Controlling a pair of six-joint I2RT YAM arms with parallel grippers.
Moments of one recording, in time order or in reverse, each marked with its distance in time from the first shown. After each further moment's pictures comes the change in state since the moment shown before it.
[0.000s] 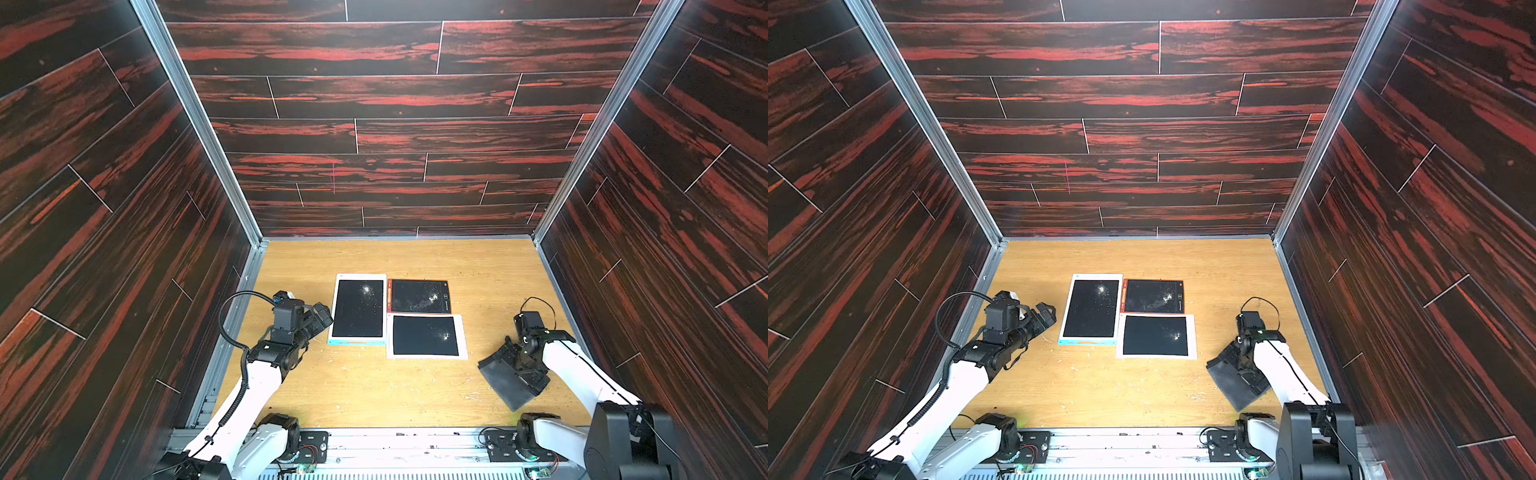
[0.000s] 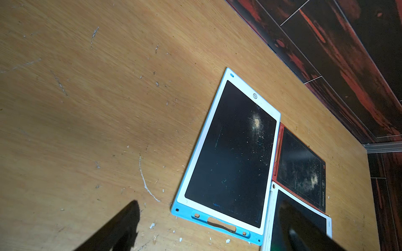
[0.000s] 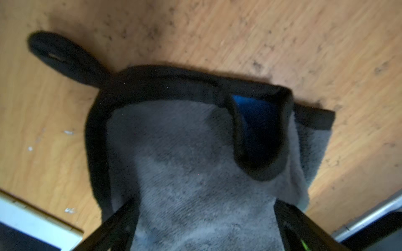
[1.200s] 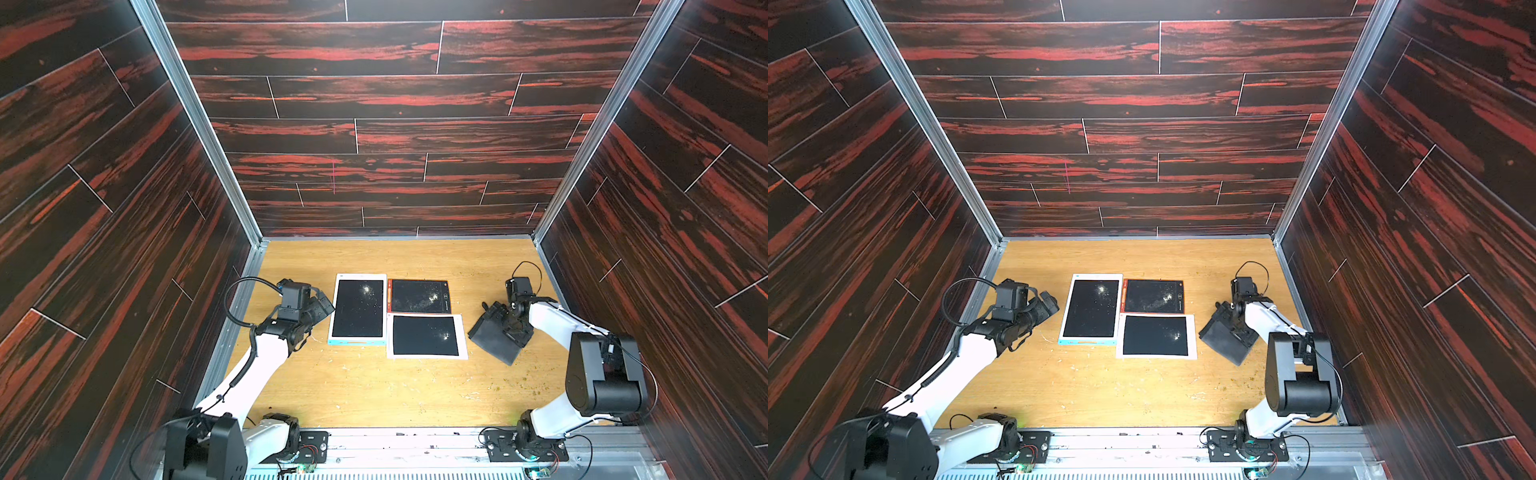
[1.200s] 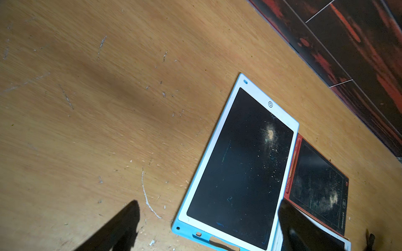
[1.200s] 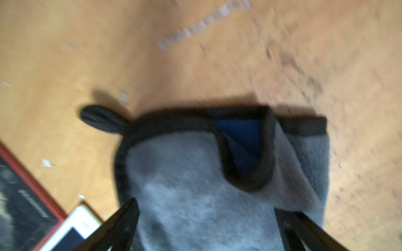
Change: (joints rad) left arm 0.000 0.220 0.177 -0.063 -0.056 -0.008; right arm 0.000 0.400 0.305 0.328 -0.021 -0.125
